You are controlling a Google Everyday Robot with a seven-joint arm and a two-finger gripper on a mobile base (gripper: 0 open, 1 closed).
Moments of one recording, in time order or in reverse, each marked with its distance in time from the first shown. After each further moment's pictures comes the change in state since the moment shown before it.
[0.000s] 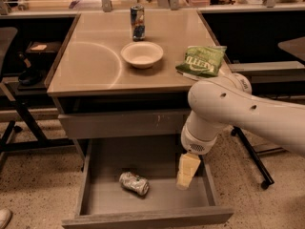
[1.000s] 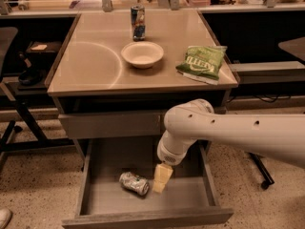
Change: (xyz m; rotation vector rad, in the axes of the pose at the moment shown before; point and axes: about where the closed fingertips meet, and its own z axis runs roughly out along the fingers) arm -0.056 -0.004 0.104 -0.045 -0.095 -0.018
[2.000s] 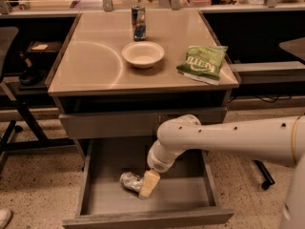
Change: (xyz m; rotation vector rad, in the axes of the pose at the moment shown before) arm -0.027 -0.001 0.067 -0.032 -0.102 0.009
